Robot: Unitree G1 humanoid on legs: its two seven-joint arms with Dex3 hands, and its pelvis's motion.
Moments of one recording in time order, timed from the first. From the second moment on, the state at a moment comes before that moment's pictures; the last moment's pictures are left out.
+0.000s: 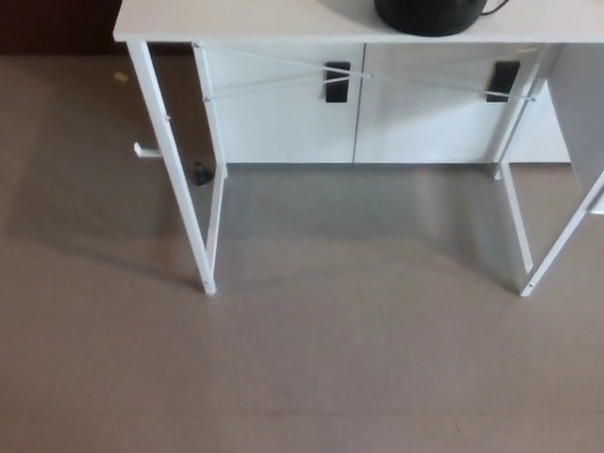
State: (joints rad) left_arm 0.31 0.40 0.18 0.92 -0.08 -0.50 -0.32; right_arm -0.04 -0.57 -0.13 1.33 -0.12 -0.50 0.19
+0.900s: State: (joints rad) left_arm 0.36 0.39 0.16 0.91 -0.05 -0.50 -0.25; right_arm -0.05 -0.58 -0.10 1.34 -0.12 -0.44 0.22
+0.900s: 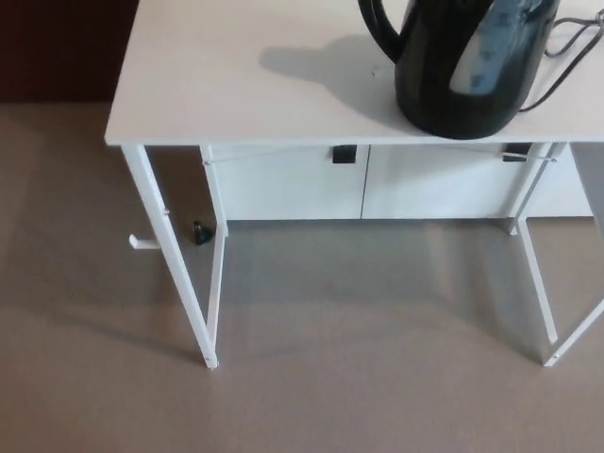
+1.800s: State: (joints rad) left_arm 0.35 0.40 0.15 0.92 -0.04 -0.52 -0.23; right_arm -0.04 -0.59 -0.08 1.34 -0.15 -0.44 0.20
